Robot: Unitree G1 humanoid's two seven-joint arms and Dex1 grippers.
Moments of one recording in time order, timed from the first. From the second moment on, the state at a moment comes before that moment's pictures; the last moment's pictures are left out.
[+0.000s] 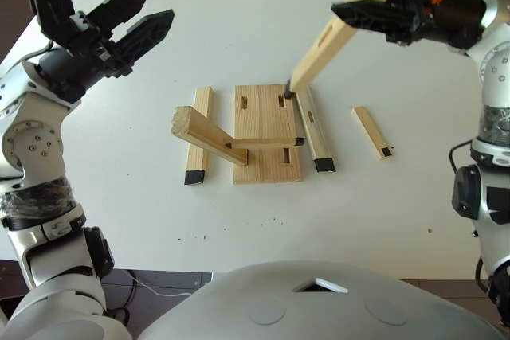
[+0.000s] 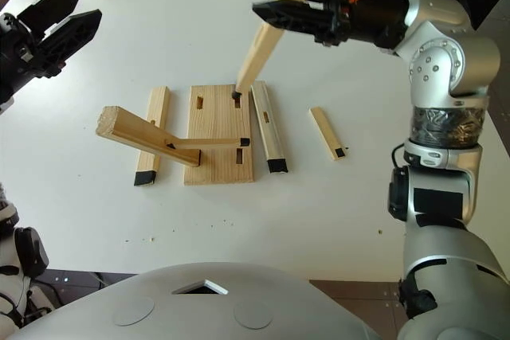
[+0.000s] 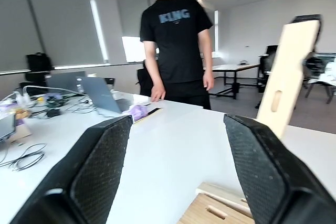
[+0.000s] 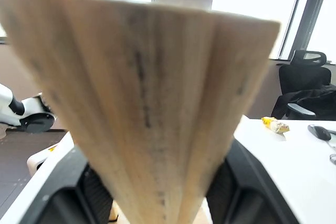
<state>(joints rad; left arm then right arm) -0.27 0.66 0.44 -0.19 -0.80 0.49 -0.88 -0.72 -0.62 -0.06 0.04 0.70 0.60 1.30</state>
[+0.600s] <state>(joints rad) 0.01 0.42 0.46 -0.64 -0.81 0.47 -0.39 -0.38 -0.71 -0.04 -0.22 0.66 0.49 1.36</state>
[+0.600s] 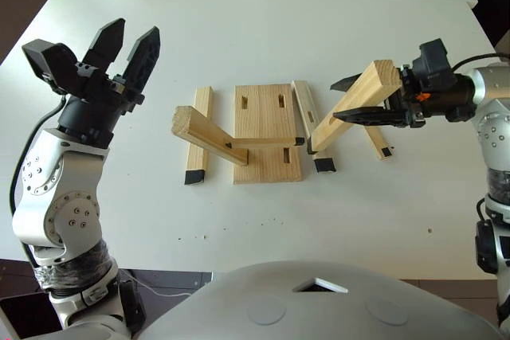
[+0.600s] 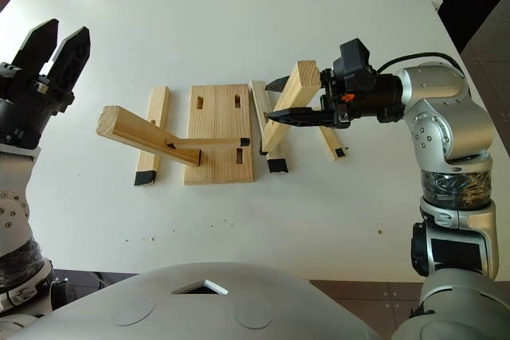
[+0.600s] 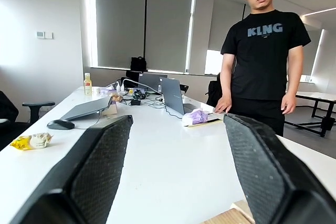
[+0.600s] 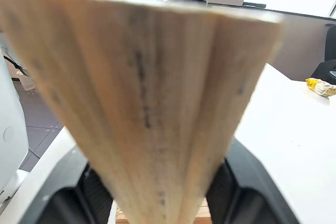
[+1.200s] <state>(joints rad) -0.04 0.48 0.43 -0.82 -0.94 0.47 -0.24 -0.34 -0.66 -0.03 -0.32 0.71 0.48 1.26</state>
